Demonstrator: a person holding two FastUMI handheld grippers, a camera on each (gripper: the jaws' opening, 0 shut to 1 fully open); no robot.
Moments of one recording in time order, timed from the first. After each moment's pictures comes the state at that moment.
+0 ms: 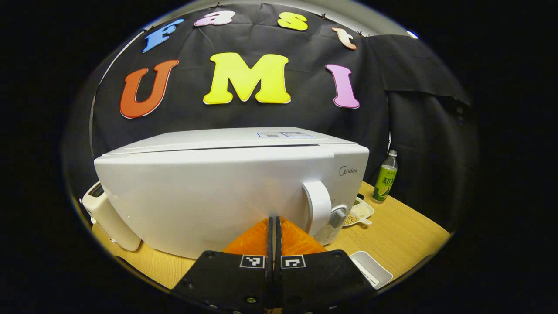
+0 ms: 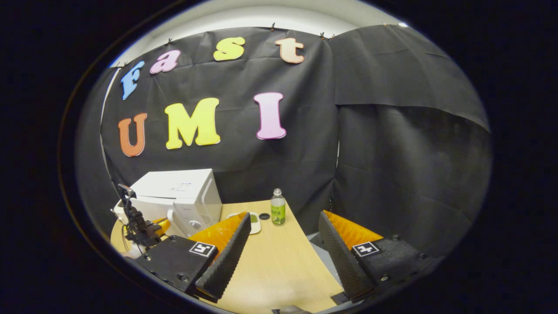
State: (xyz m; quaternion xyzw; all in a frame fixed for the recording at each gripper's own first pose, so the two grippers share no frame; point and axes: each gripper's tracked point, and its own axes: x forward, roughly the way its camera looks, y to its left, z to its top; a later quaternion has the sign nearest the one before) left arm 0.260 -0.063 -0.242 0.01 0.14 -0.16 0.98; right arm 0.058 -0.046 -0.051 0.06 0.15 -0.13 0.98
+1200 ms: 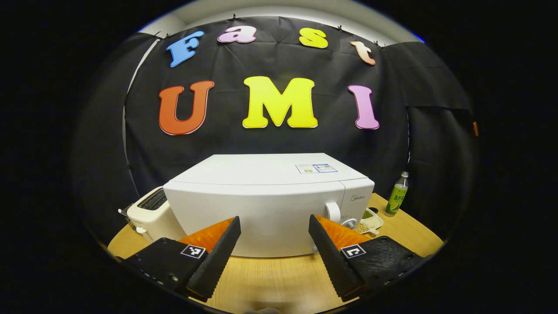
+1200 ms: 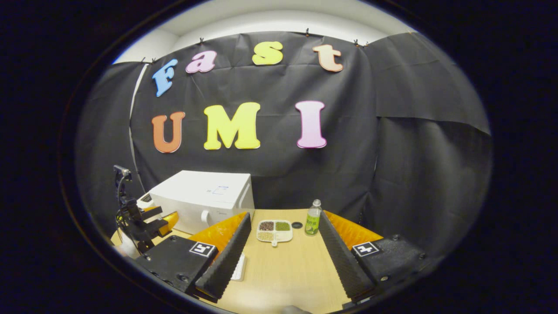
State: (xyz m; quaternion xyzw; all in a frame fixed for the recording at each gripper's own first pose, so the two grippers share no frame) left arm 0.193 0.009 -0.163 0.00 0.11 -0.07 0.99; right arm 0.082 0.027 -0.038 0.02 0.11 -0.02 0.99
